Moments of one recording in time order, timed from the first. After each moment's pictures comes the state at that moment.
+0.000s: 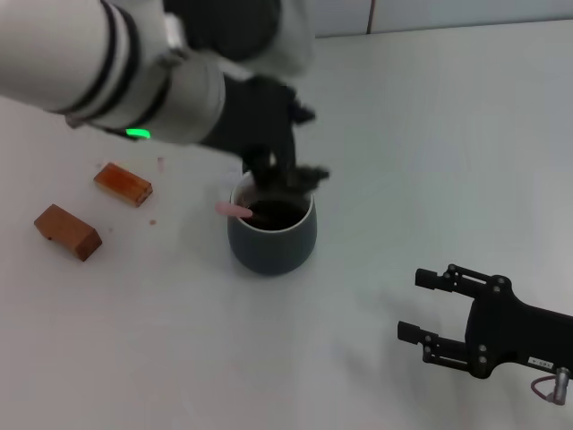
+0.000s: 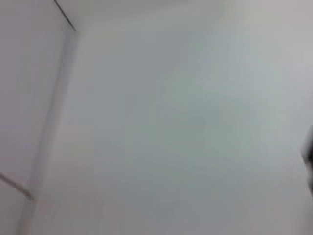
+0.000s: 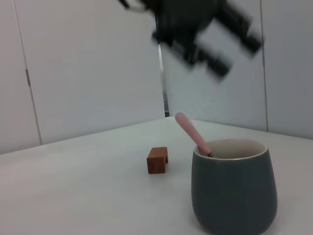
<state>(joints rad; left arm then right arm) -0.60 -2.07 1.69 1.73 2.50 1.47 -2.28 0.33 2.08 -0.34 -0.28 -2.21 -1.64 0.68</state>
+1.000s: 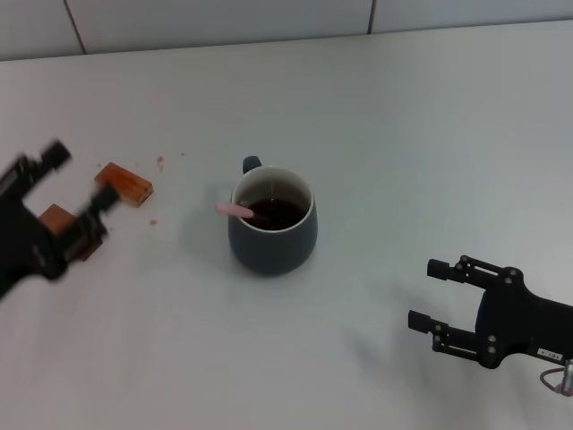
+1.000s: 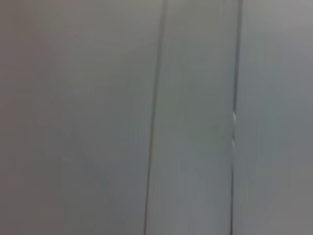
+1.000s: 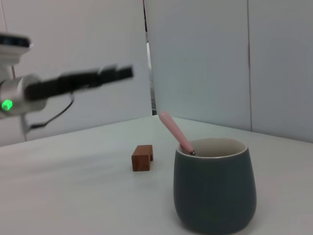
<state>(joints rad) -0.17 -2.05 0.97 0.36 1.16 1.68 -0.70 0.33 2.07 -0.32 -0.31 -2.20 -1.64 0.68</state>
